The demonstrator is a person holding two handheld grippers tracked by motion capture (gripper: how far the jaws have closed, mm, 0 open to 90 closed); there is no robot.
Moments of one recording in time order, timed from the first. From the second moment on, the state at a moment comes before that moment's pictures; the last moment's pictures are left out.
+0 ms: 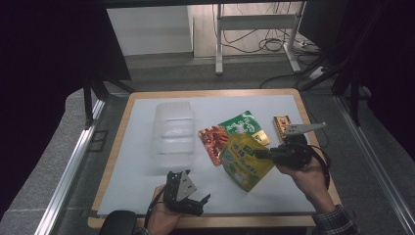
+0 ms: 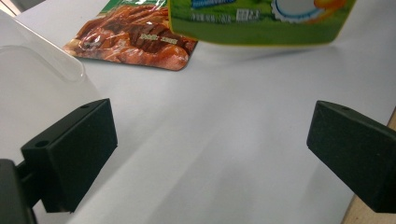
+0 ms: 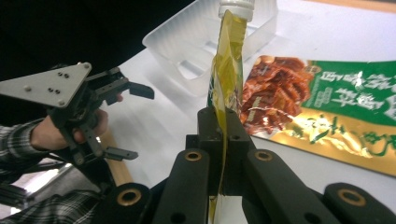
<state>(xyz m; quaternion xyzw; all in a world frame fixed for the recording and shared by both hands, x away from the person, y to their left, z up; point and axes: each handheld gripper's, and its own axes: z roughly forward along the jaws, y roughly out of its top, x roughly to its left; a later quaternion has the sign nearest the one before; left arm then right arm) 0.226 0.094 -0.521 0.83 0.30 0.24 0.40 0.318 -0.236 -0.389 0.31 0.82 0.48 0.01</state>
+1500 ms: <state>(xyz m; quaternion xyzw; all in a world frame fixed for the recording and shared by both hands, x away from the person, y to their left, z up) 0.231 0.100 -0.522 0.82 0.32 0.21 0.42 0.387 -0.201 -0.357 0.27 0.83 0.49 0.06</state>
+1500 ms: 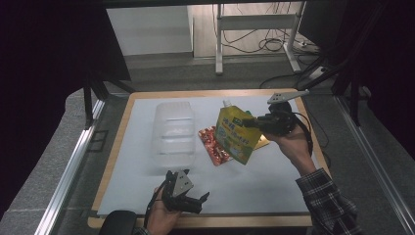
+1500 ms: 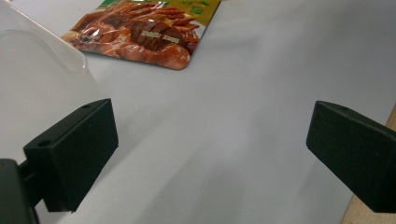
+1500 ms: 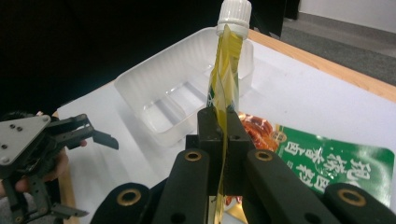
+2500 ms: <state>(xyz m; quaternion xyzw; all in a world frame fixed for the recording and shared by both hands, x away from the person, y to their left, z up) 0.229 0.095 -0.522 0.84 0.29 0.20 0.41 0.436 -0.157 -0.348 0.23 0.84 0.49 0.07</state>
